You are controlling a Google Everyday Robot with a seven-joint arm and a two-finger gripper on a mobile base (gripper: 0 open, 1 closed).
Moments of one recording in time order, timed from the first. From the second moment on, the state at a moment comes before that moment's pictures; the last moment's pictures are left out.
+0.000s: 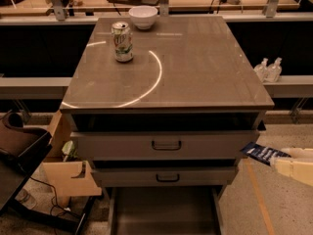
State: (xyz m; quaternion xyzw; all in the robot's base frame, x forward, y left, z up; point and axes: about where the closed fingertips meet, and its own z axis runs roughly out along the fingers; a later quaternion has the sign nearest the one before) arm 0.377 -0.283 0.826 -0.21 0.85 0.28 0.40
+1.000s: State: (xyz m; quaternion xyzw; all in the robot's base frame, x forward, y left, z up) arm 0.355 -0.376 0.667 -0.27 0.87 0.25 0.32
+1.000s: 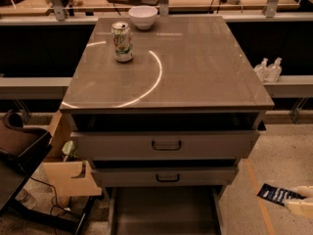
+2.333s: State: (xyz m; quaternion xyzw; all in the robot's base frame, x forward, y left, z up) arm 0.353 -0.372 0.536 -0.35 0.85 0.32 0.25
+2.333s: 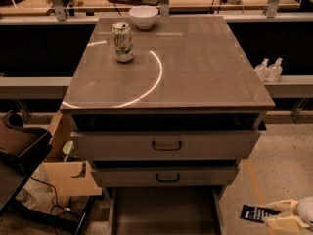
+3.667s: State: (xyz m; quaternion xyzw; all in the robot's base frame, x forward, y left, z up) arm 0.427 -0.218 0.357 -0.47 0.73 0.38 0.31
